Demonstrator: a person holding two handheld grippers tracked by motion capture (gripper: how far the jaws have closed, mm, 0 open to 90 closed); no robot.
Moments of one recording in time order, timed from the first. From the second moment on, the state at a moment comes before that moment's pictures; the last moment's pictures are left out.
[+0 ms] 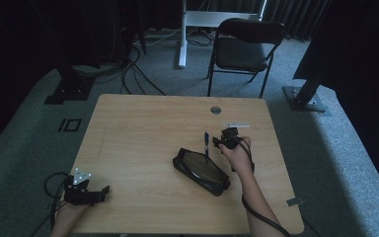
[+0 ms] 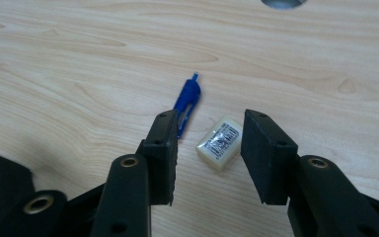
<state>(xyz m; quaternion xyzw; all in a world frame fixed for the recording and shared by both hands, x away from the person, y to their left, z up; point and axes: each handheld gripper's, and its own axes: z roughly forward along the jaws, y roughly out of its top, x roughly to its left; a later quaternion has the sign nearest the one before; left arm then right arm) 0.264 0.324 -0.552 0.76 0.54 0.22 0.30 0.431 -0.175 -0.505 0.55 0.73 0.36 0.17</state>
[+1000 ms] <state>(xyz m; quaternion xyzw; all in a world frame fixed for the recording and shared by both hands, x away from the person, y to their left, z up) 0.264 0.324 -0.552 0.76 0.54 0.22 0.30 0.457 -0.163 -0.530 0.61 0.72 0.31 0.15</state>
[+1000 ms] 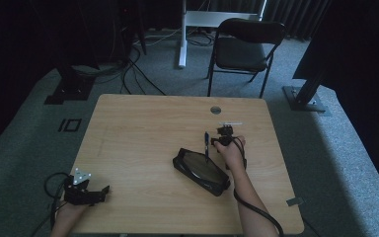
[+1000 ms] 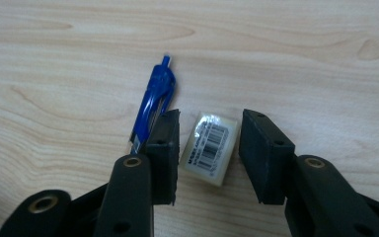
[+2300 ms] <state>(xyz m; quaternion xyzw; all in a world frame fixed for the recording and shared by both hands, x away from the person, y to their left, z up) 0.264 0.324 -0.552 0.76 0.54 0.22 0.30 0.442 -0.179 -0.498 0.55 0.77 0.30 0.16</state>
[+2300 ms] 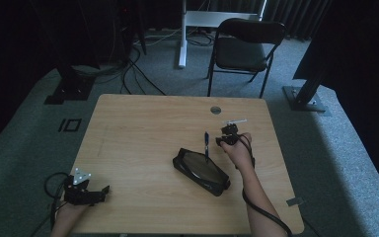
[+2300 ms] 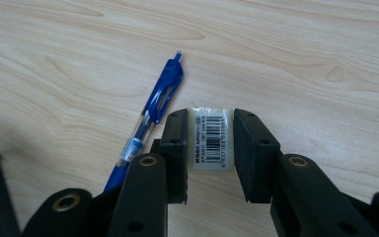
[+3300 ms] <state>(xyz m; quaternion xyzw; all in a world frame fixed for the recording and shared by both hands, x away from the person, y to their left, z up) 0.264 0.324 -0.552 0.76 0.54 0.22 0.30 0.403 -0.179 -0.446 0.48 0.79 0.34 0.17</state>
